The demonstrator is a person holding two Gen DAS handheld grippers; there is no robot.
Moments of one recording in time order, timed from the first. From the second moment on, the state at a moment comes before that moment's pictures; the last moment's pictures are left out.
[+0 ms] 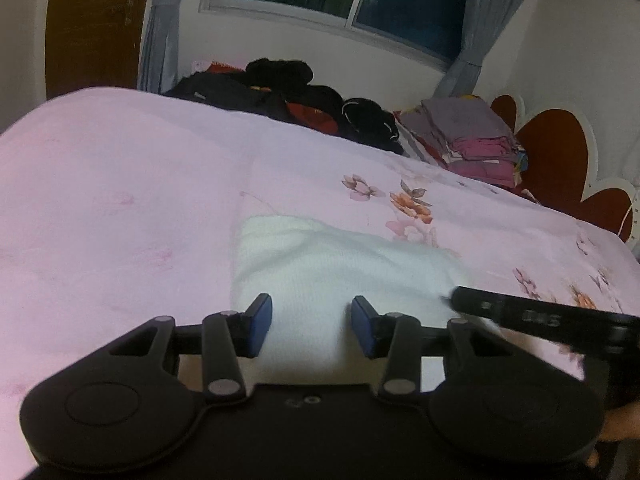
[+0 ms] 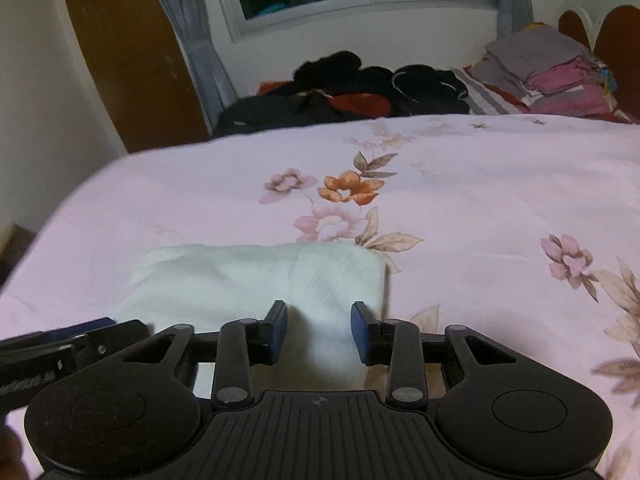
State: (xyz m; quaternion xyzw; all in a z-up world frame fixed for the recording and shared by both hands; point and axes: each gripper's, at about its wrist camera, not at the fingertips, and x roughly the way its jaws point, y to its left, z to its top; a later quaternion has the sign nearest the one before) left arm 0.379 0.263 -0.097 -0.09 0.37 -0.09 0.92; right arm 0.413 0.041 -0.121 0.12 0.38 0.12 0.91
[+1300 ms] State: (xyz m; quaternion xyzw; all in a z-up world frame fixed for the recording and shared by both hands) left arm 0.260 0.264 -0.092 -0.05 0.40 -0.11 0.91; right arm 0.253 0.014 -0.099 0.14 0.43 0.13 0.89
